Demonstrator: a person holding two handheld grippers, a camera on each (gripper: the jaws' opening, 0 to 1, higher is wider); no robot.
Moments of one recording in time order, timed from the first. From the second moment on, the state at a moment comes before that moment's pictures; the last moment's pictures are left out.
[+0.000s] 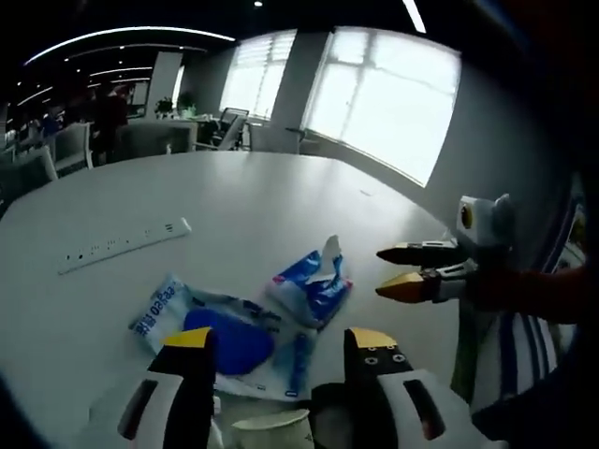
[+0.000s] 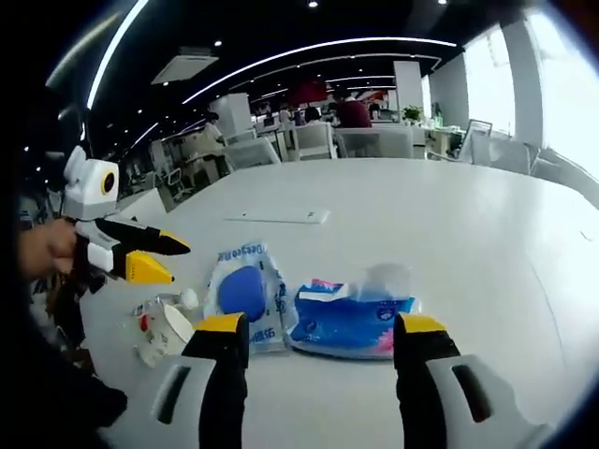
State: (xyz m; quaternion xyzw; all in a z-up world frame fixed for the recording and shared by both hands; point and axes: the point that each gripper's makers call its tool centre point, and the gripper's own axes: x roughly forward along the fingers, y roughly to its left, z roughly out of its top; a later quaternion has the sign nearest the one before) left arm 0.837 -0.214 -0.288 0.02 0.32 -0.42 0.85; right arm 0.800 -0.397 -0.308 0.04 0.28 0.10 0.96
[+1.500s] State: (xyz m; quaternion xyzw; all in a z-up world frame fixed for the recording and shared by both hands) left arm 0.787 -0.010 -0.289 0.03 0.32 -0.36 0.88; right arm 0.737 -0.324 -0.290 0.02 0.28 0.15 0.95
